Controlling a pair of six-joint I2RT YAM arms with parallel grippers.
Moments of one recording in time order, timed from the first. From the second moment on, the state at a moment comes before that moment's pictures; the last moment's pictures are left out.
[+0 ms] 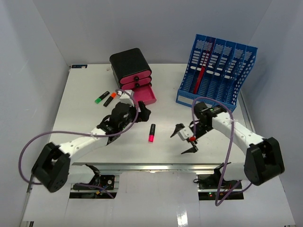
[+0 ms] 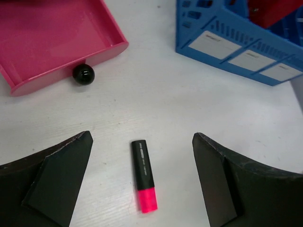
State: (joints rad) left arm -0.66 1.30 0.68 0.26 -0.16 -0.53; right arm 0.44 1.31 0.89 -1.16 -1.10 -1.86
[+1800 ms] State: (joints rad) left arm -0.62 0.24 0.60 -0.32 -0.34 -0.19; right arm 0.79 2.23 1.85 -0.99 -0.43 -1.26
